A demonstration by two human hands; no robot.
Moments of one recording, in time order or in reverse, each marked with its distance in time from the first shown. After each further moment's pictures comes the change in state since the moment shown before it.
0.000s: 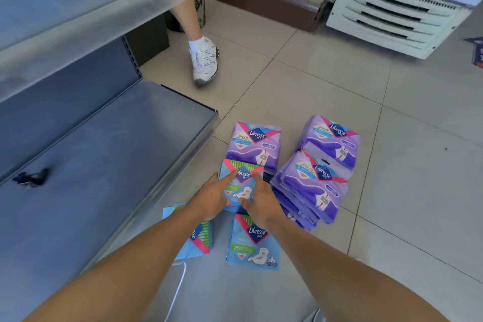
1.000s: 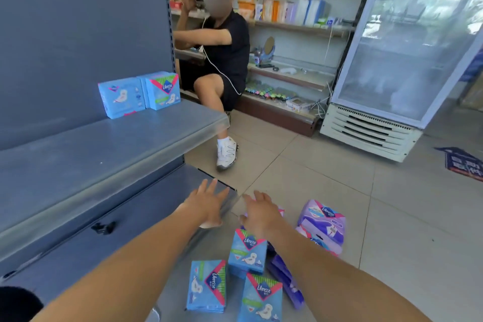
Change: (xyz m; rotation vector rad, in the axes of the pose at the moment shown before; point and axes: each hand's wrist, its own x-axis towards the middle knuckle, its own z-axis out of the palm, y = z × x) left_hand -0.154 0.098 -0.183 0.697 0.123 -0.087; right_hand -0.115 -0.180 -0.130 -0.597 0.114 -0.322
